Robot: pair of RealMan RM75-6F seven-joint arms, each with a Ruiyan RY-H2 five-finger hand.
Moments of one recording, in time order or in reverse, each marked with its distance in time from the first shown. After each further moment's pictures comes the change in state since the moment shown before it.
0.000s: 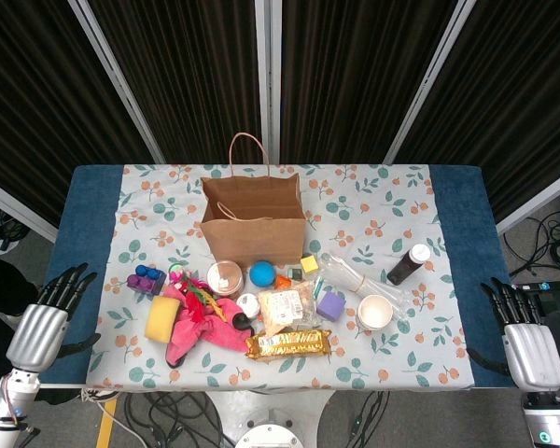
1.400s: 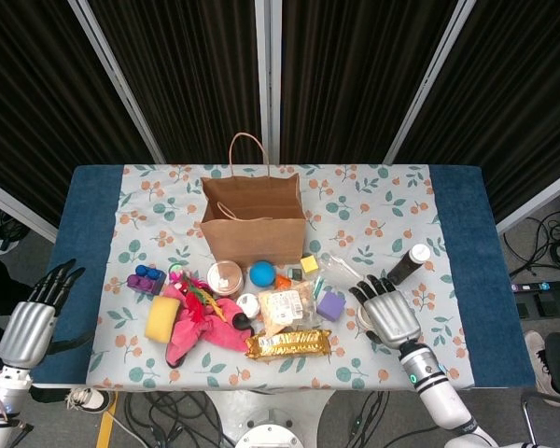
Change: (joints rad) left arm 0.003 0.003 -0.017 0.039 -0.034 -0.003 -0.136; right arm 0.383 -0.311 0.080 -0.112 0.364 -0.431 -0.718
